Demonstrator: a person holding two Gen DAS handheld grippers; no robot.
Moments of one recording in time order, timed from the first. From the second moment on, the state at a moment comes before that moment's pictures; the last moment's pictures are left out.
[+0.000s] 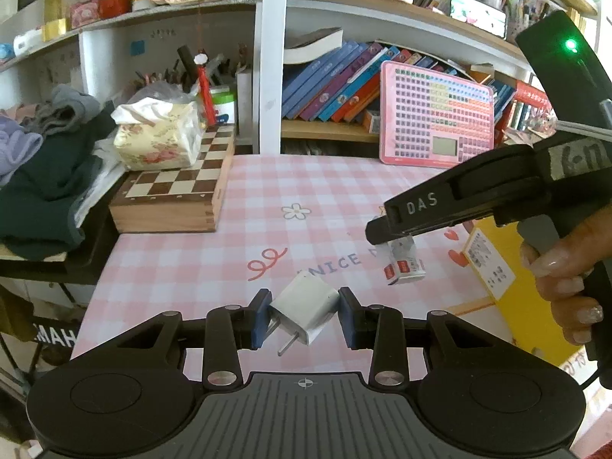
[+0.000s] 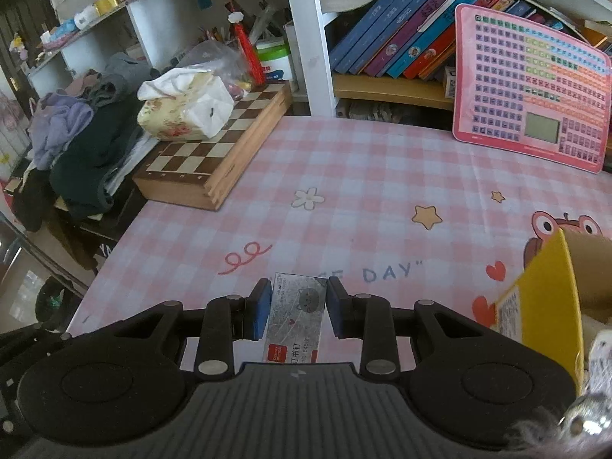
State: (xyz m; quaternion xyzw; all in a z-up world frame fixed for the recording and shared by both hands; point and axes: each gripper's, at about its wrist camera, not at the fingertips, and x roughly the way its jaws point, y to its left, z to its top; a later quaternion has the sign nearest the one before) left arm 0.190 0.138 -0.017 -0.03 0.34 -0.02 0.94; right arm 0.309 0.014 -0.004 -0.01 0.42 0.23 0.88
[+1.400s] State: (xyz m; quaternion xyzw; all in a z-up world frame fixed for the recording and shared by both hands) left arm 0.040 0.108 0.026 -0.02 0.30 -0.09 0.95; right arm 0.115 -0.040 0.026 -0.01 0.40 0.24 0.88
